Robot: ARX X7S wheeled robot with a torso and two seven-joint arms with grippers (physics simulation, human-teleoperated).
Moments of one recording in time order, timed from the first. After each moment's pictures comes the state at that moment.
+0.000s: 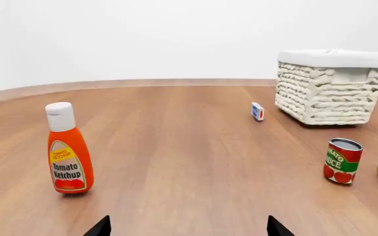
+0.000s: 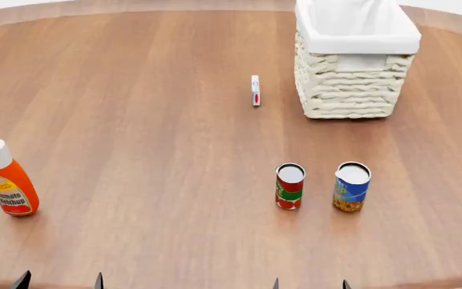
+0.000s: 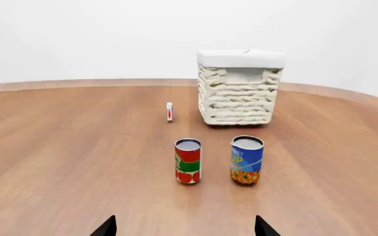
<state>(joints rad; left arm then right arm) 0.00 0.00 0.00 0.00 0.00 0.00 0.00 0.00 0.00 0.00 0.00 0.00 0.00 0.00</state>
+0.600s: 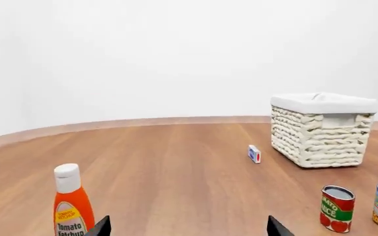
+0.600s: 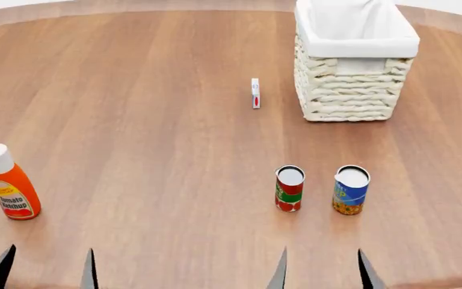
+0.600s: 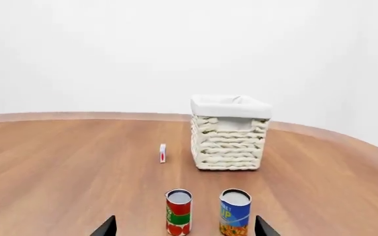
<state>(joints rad) 0.02 -0.07 0.07 0.18 -0.03 -0.02 -0.07 0.00 0.08 -0.06 -0.25 0.03 0.13 0.09</state>
